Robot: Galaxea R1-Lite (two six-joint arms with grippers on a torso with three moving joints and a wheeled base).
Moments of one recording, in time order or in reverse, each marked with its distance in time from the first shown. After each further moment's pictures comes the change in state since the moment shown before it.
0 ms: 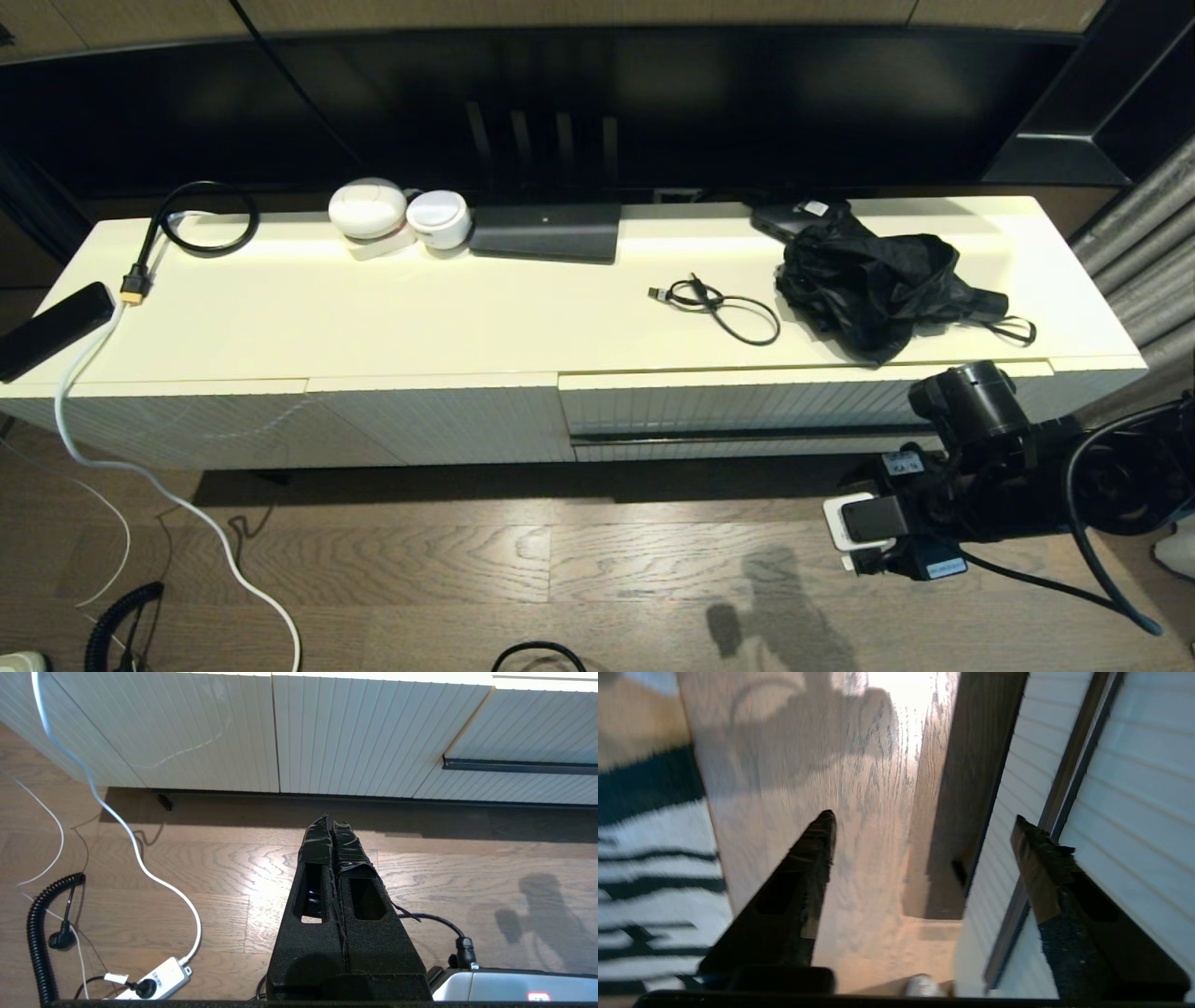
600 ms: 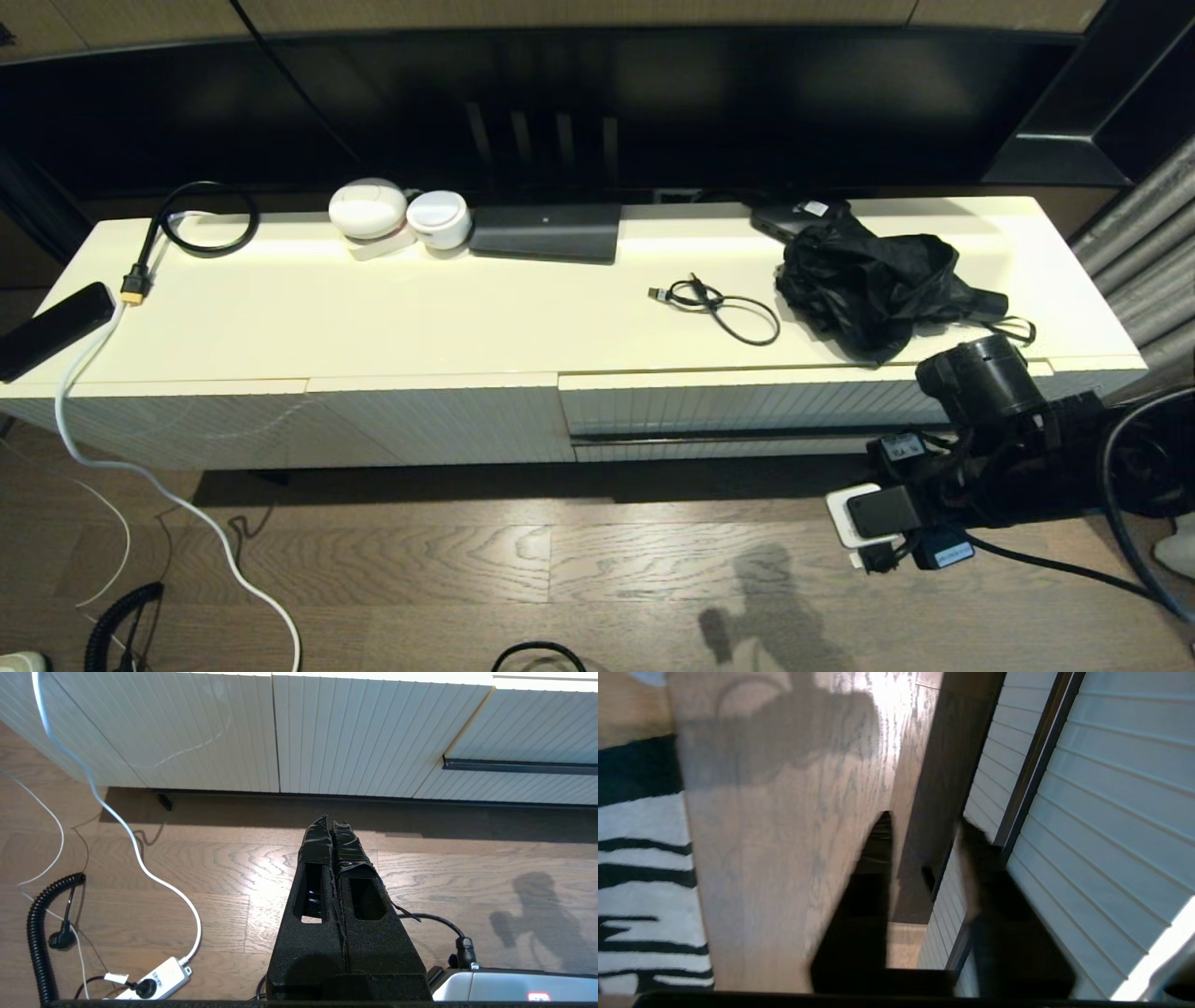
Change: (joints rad) left arm 0.000 0.000 0.000 0.000 0.000 0.000; right arm 0.035 -0.065 -0.049 0.088 0.010 -0.070
